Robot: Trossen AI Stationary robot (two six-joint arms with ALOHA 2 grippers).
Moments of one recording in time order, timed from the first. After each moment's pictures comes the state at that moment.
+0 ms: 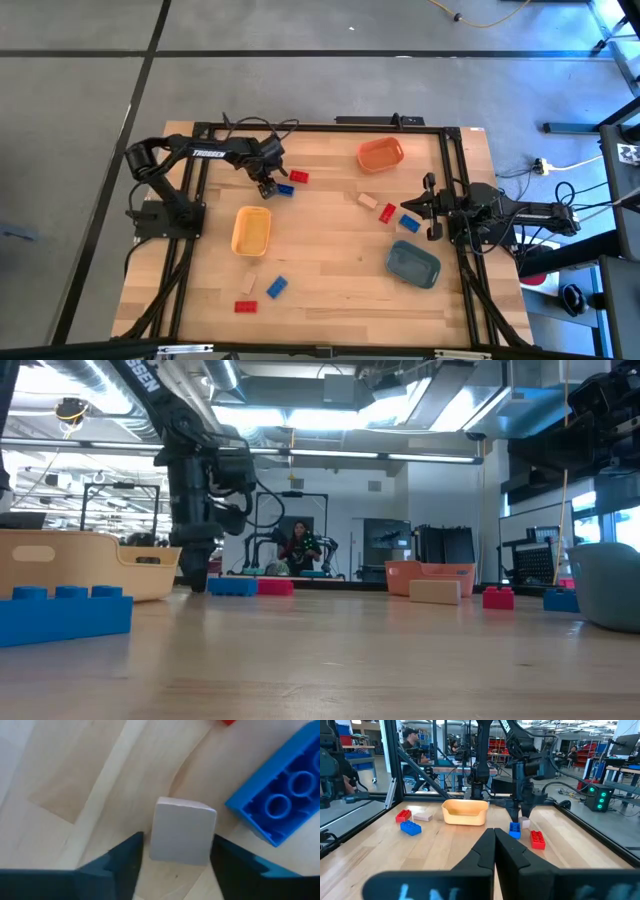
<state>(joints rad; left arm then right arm) 0.56 1.63 0.83 -0.51 0.01 0.00 -0.04 0.00 0.01 0.02 -0.04 -0.03</state>
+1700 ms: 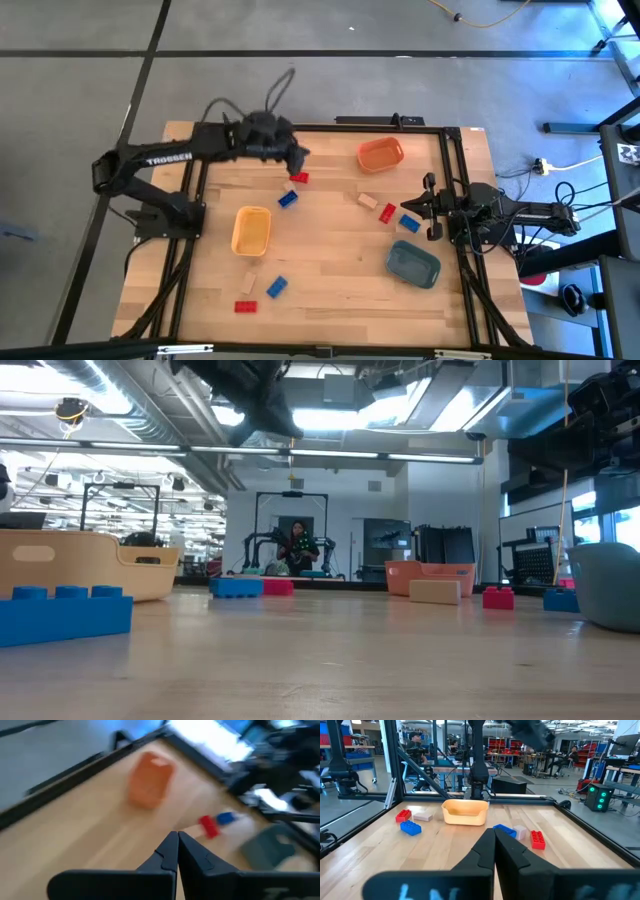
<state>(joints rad) 0.32 1.31 1.08 -0.20 0.01 -0.46 -0.04 0.00 0.01 0.02 -0.04 -0.03</state>
